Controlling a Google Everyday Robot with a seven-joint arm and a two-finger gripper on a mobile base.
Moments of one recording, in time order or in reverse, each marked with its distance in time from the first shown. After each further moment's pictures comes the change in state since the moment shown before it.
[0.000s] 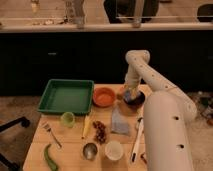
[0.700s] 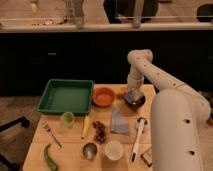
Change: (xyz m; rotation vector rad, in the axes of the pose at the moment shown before) arm 0.003 0.037 -0.013 -0.004 0.023 0.021
